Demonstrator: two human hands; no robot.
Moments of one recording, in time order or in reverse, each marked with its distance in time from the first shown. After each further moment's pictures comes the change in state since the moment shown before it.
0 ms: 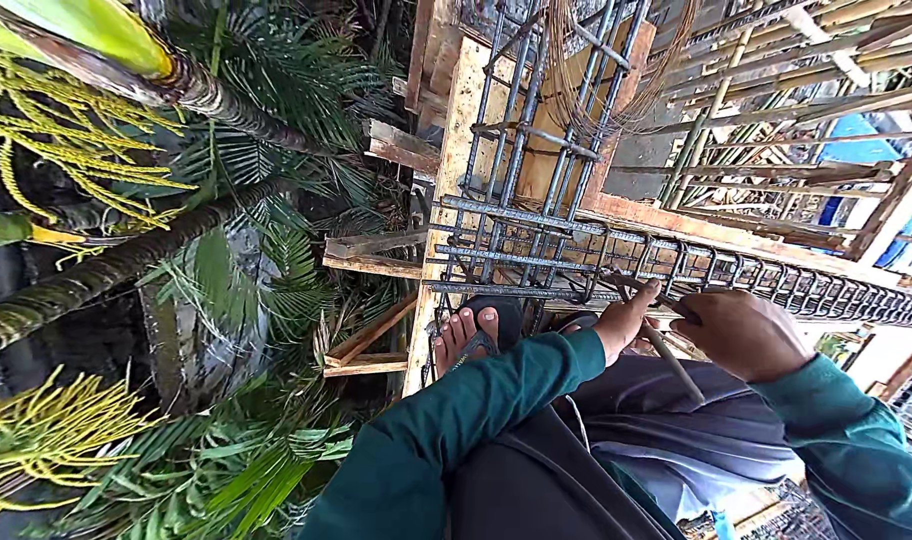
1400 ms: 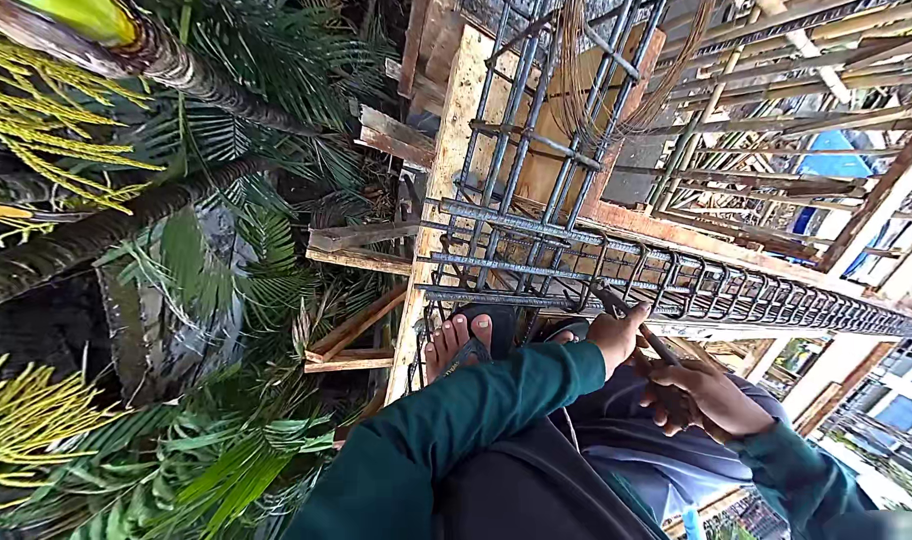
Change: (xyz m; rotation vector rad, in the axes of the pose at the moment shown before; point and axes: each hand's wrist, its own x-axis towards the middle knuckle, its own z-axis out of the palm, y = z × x) left_hand -0.007 0.010 0.000 0.100 0.122 -0.089; right_hand -0.024 0.016 0.056 1.184 -0.423 0.315
